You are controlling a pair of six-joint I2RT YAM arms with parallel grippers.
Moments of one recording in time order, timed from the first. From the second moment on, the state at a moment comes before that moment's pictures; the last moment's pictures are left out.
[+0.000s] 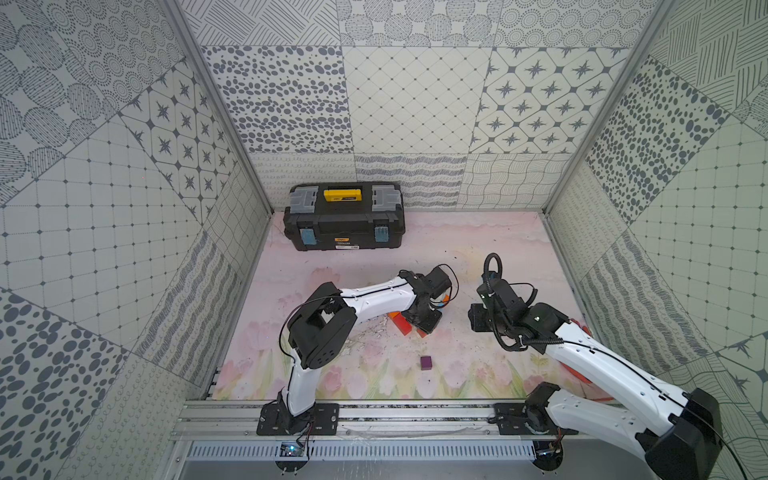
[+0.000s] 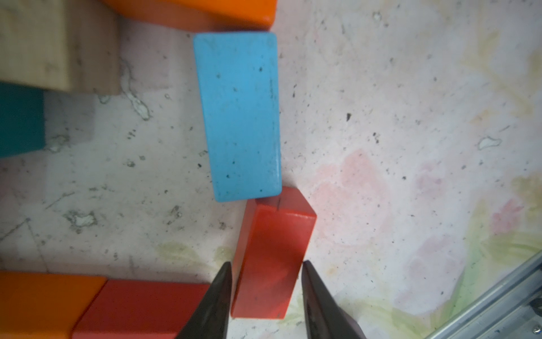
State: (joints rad) left arm -0.95 1.97 1.43 -0.80 0.11 -0.28; right arm 0.67 1.03 0.80 -0.77 0.23 0.57
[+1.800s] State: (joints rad) left arm -0.95 1.79 1.37 -0.86 -0.01 -0.40; right arm 1.03 1.16 0.79 -0.74 0.19 0.70
